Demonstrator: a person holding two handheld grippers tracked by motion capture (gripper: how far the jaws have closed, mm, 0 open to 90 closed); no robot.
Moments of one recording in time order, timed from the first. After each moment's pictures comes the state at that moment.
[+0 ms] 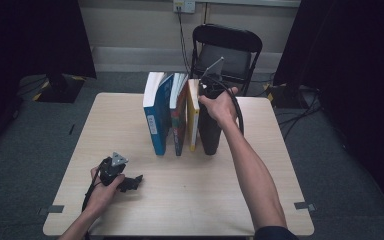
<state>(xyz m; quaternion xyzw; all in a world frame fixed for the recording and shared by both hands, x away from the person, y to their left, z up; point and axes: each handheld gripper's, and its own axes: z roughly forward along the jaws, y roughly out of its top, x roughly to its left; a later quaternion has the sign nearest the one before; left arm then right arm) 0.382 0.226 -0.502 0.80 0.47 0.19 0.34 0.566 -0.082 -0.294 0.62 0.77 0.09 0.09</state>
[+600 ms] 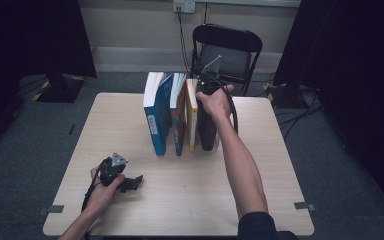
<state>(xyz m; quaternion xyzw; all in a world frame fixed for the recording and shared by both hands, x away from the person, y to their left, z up) 0.381 0.226 -0.502 0.80 0.46 0.19 0.34 0.595 -0.076 -0.308 0.64 0.76 0.09 0.09</state>
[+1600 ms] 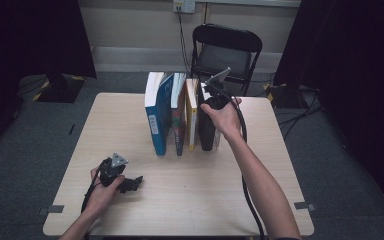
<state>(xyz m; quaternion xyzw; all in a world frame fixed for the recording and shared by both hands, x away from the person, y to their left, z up) 0.380 0.226 -0.502 0.80 0.46 0.19 0.34 0.542 -0.099 -0.314 0.57 0.79 0.20 0.11</state>
